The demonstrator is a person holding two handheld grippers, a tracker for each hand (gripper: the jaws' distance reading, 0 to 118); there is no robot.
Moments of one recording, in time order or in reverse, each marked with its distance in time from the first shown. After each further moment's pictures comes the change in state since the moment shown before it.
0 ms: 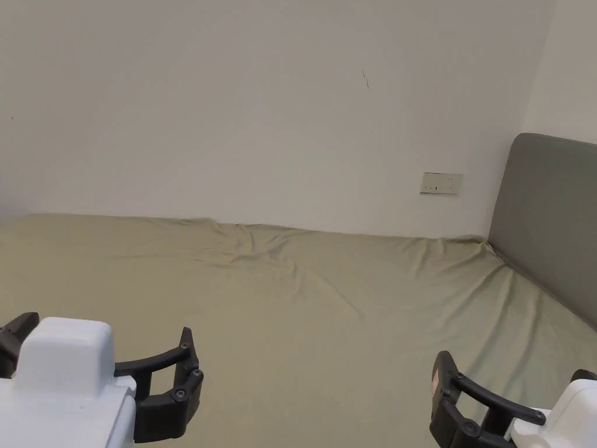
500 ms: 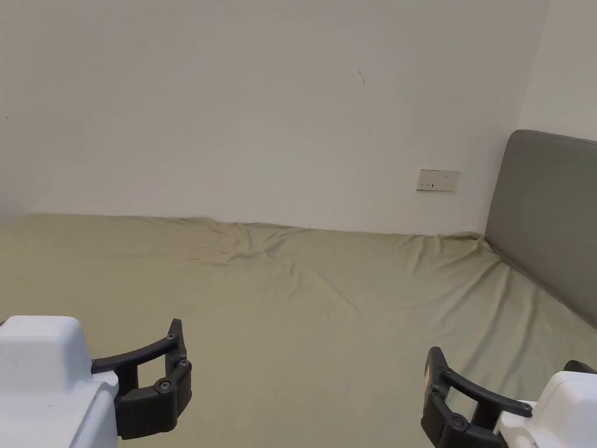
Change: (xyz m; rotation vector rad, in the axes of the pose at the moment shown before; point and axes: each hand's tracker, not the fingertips) left arm -0.011 0.005 0.008 0.010 -0.019 0.127; right arm -0.003 -0.002 -0.001 0.004 -0.008 0.036
